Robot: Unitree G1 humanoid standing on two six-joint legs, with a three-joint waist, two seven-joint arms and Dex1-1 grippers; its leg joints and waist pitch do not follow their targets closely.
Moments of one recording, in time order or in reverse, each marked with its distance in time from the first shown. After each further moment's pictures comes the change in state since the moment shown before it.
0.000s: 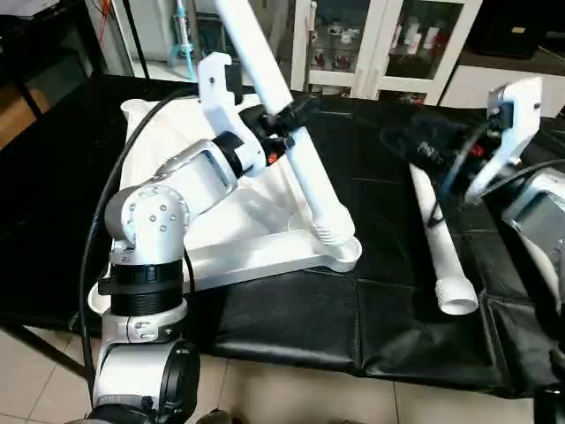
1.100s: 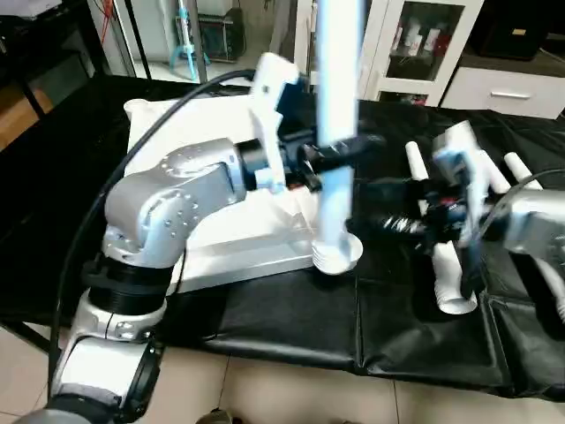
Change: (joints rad) left arm -0.023 0.202 -0.332 -0.090 0.080 -0.109 -0.511; right arm -0.008 -0.151 0.285 0.029 0.030 0.016 0.386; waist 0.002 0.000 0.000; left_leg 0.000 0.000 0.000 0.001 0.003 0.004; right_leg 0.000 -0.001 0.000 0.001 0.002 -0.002
